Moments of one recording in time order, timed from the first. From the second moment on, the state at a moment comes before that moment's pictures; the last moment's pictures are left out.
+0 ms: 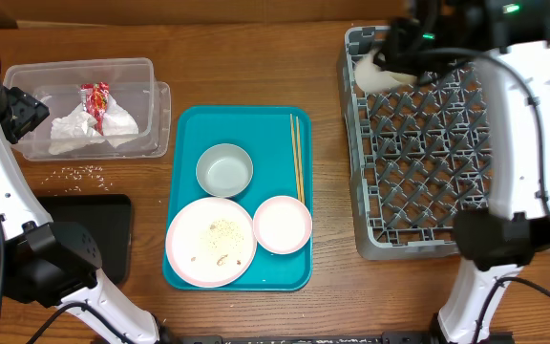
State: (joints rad) left arm 0.45 2.00 2.29 -1.69 -0.34 -0.55; right arm 0.10 2.07 2.51 -1.59 -0.50 0.10
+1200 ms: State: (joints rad) left arm 0.45 2.00 2.29 -1.69 -0.34 -0.55; right arm -0.27 2.11 1.64 -0.83 -1.29 0.04
